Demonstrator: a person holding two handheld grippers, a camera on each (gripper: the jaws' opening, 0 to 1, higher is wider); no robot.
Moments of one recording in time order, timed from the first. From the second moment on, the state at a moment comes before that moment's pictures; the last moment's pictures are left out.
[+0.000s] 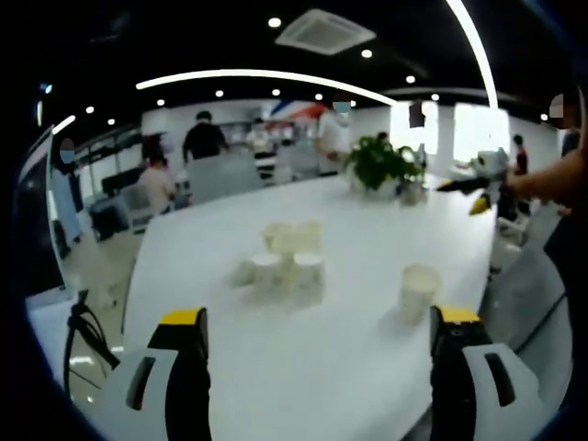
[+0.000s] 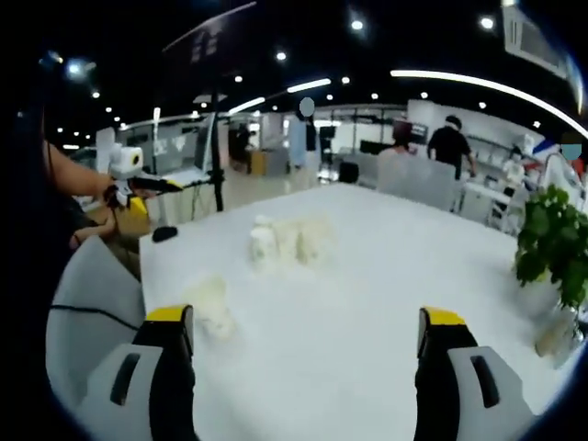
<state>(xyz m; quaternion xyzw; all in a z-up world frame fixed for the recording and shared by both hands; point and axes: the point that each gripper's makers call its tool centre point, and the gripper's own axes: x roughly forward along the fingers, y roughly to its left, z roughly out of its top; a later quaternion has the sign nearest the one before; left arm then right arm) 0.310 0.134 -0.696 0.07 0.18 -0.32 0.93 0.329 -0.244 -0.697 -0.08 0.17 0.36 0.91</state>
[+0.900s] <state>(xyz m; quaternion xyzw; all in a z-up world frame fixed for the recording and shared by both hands) 0.324 0.134 -0.686 0.07 0.16 -0.32 0.93 0.344 -0.256 -0.696 -0.06 0.15 0.34 0.93</state>
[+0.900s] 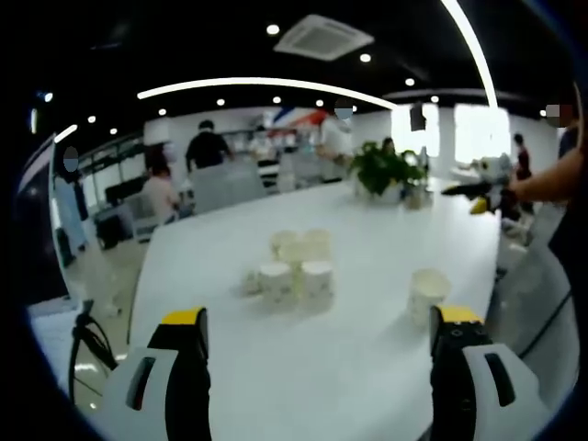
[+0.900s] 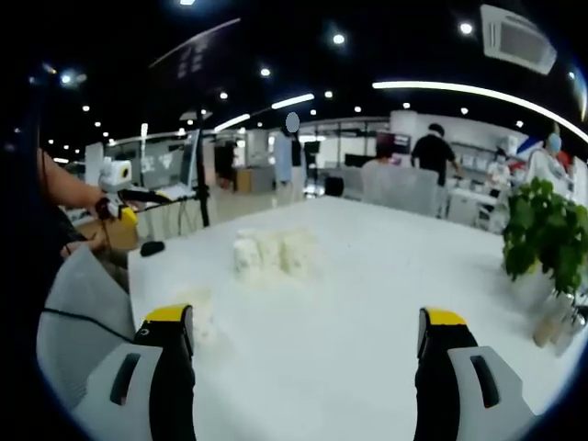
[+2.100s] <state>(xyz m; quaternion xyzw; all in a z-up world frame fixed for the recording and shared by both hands) 0.343 0.126 -0.707 0.07 0.16 -0.32 0.93 0.404 -0.236 -0.716 -0.05 0.12 0.35 0.93</state>
